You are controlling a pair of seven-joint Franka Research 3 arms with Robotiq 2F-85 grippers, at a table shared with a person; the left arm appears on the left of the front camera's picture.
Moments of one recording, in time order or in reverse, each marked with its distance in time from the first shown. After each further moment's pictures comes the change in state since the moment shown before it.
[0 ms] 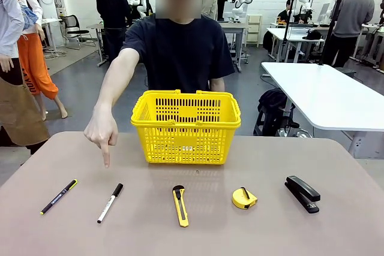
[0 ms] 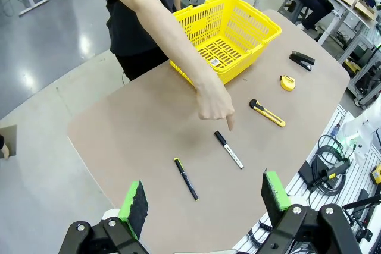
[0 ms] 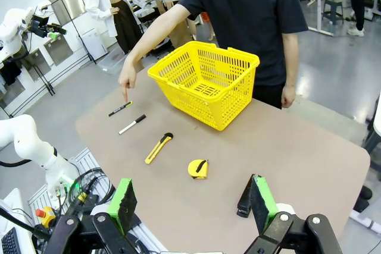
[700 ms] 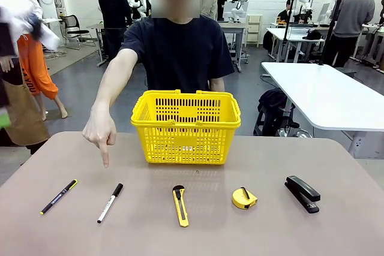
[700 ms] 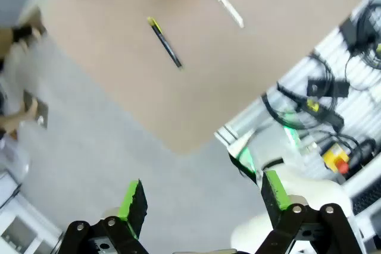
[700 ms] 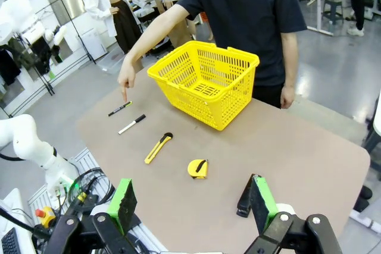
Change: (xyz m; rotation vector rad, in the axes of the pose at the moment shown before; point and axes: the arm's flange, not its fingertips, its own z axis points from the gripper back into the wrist) left arm 0.033 -0.200 -0.165 0.330 0.914 -0.167; right arm 0.000 0.000 0.000 -0.001 0.001 -0.001
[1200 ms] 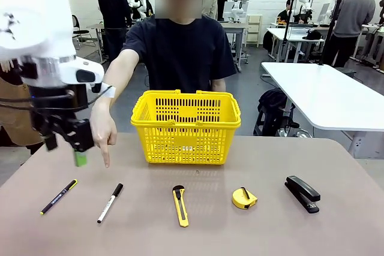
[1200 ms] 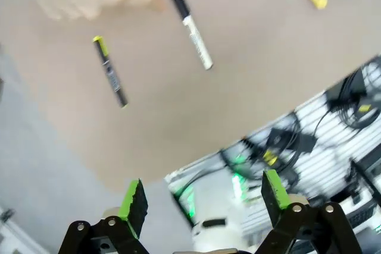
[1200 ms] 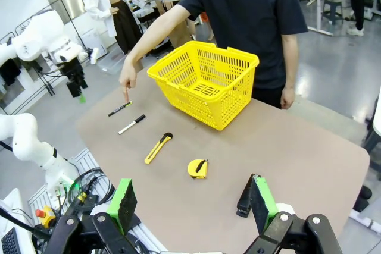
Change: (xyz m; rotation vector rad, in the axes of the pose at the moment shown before) left arm 0.091 -0.028 -0.105 -0.162 -0.012 0.258; right arm 0.000 0.000 0.000 -0.001 0.000 0.000
